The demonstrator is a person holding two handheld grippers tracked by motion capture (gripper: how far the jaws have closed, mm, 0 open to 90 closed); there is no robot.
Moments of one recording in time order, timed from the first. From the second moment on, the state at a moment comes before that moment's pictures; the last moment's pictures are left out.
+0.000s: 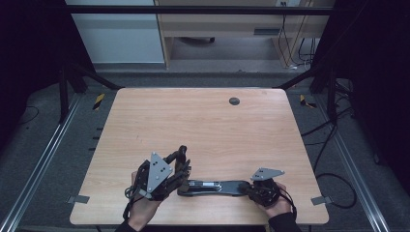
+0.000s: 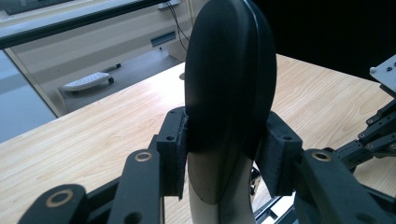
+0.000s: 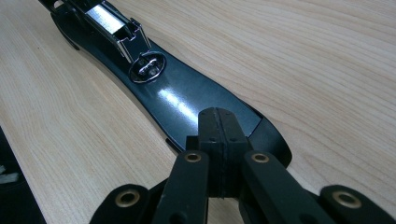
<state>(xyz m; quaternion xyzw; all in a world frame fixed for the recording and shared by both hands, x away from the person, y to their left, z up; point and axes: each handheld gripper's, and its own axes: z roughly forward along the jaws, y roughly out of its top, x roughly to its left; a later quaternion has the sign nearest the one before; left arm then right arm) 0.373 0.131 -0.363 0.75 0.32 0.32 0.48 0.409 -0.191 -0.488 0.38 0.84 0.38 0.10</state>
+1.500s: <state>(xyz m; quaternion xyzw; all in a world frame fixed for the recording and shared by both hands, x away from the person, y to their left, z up) 0.369 0.091 -0.370 0.77 0.29 0.36 0.45 0.408 -0.190 -0.488 0.38 0.84 0.38 0.10</state>
